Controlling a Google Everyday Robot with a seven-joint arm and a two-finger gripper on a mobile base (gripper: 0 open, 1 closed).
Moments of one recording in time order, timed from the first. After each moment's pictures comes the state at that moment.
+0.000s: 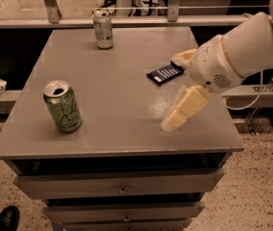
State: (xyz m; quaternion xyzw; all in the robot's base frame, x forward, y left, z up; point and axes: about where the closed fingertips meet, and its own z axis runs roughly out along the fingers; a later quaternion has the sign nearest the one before) arm 0.477 -0.089 0.924 -0.59 0.72 0.16 0.33
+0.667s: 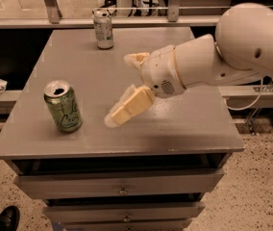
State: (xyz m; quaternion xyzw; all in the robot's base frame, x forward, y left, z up) arm 0.487 0.024 0.929 -0.56 0.65 0.29 0.42
